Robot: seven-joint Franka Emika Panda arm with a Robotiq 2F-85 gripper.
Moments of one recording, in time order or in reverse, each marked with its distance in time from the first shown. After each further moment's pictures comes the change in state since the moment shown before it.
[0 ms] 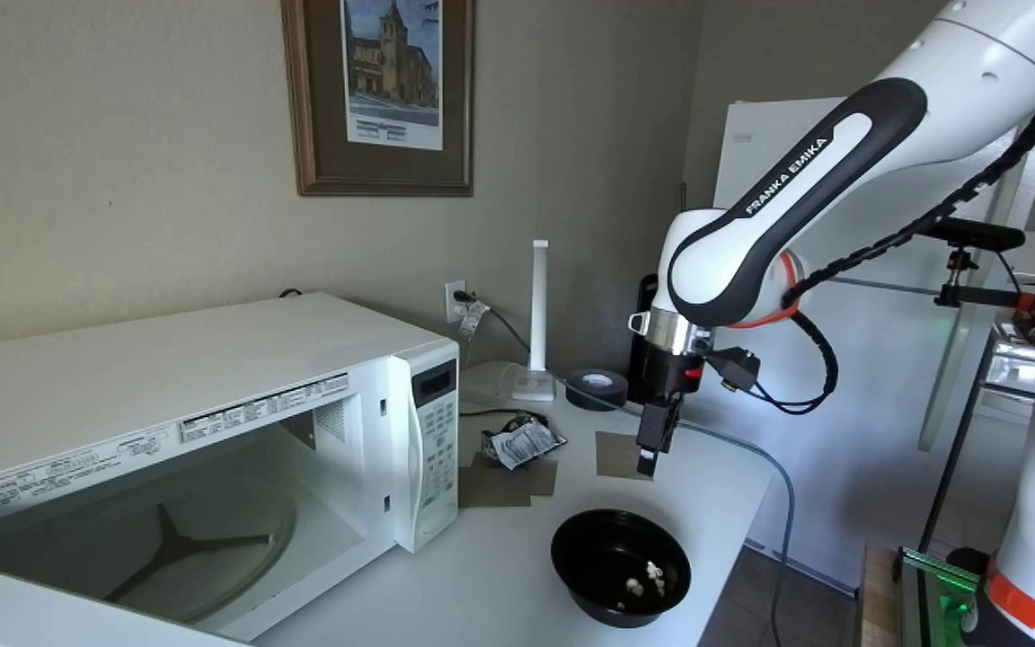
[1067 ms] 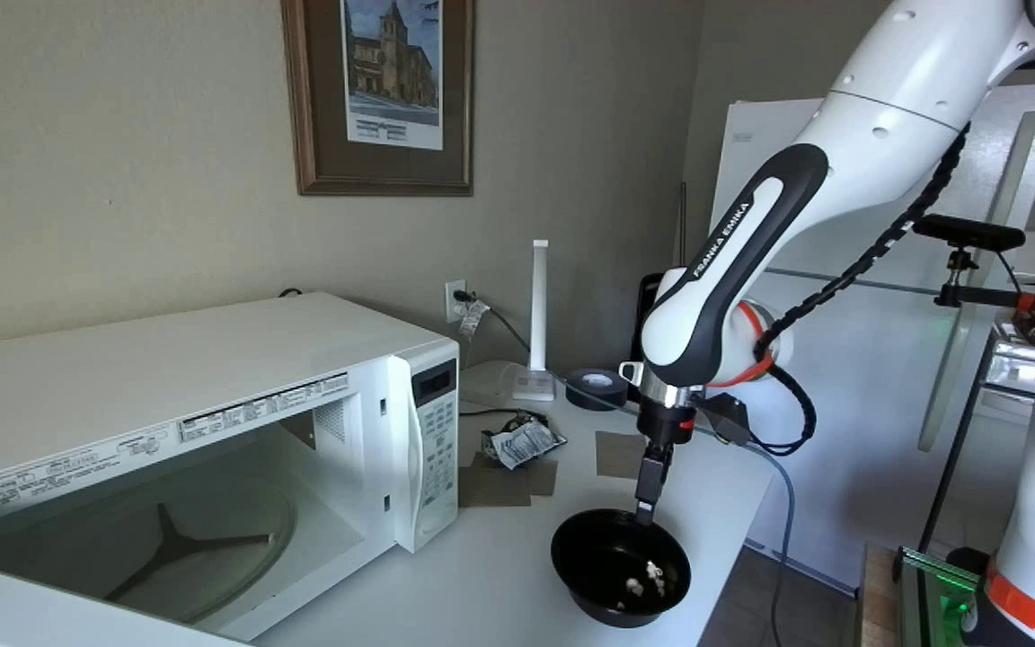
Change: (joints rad) arm -0.004 0.231 0.057 0.001 0.202 0.198 -0.250
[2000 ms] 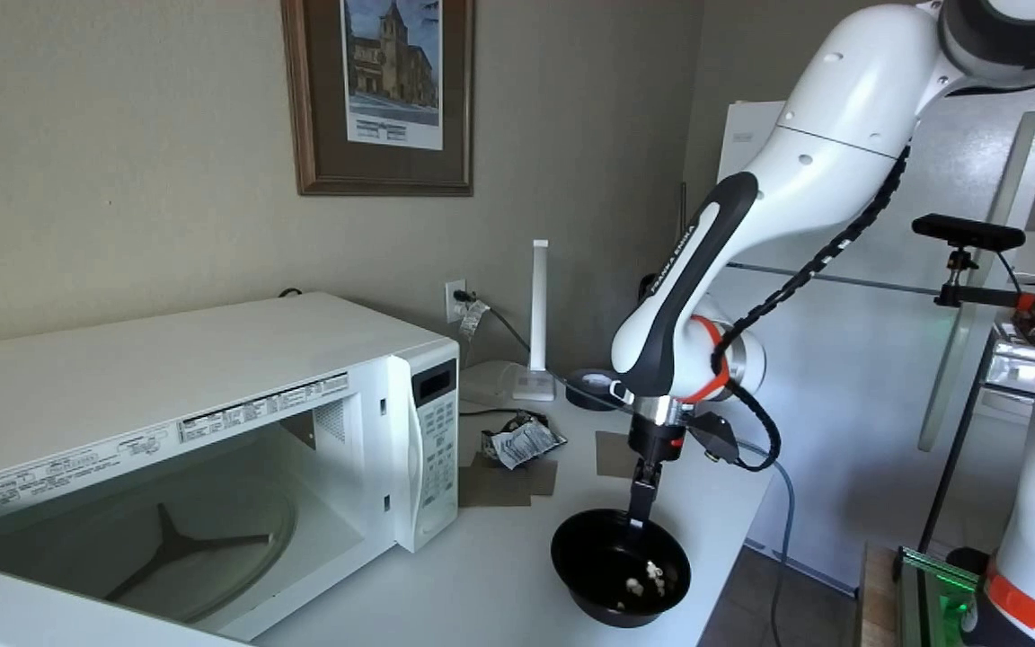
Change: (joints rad) arm -0.001 0.147 0.016 0.079 0.254 0.027 -0.297
